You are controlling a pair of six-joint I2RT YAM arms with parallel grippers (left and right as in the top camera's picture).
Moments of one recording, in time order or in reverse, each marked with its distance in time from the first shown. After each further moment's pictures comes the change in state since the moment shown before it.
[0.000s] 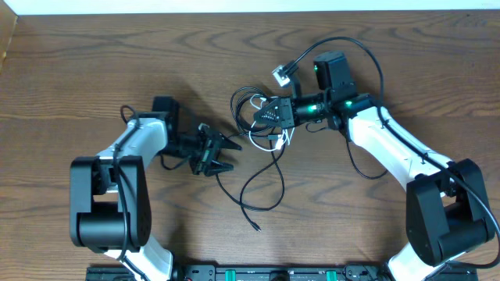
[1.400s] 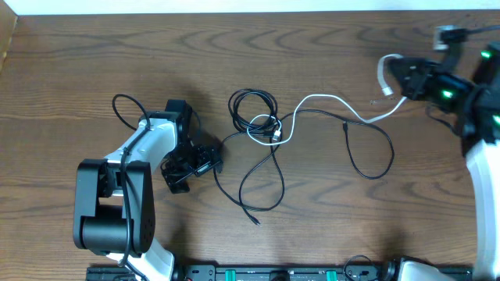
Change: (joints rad) left arm -0.066 -0.019 0.003 -0.119 -0.758 0.180; right arm -0.612 -0.435 0.000 -0.220 0.248 -0.122
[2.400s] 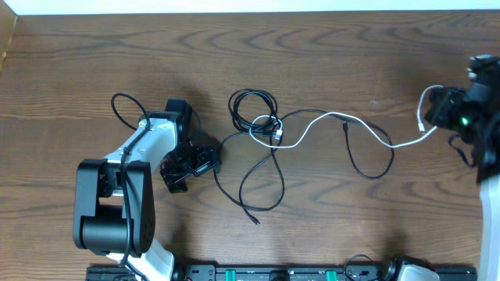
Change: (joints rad) left arm 0.000 0.000 0.000 0.000 -0.031 0.000; right arm -0.057 -0.197 0.005 -0.335 0.453 -0.114
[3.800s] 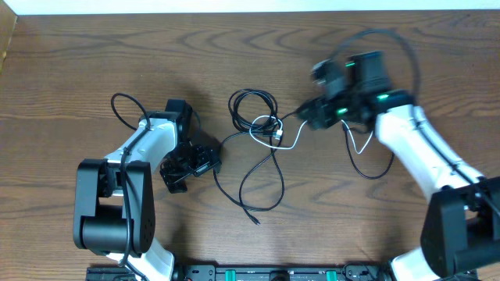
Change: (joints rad) left arm 0.000 0.000 0.000 0.000 -0.006 0.000; right arm 0.544 0.542 -0.007 0.254 -0.146 -0.298
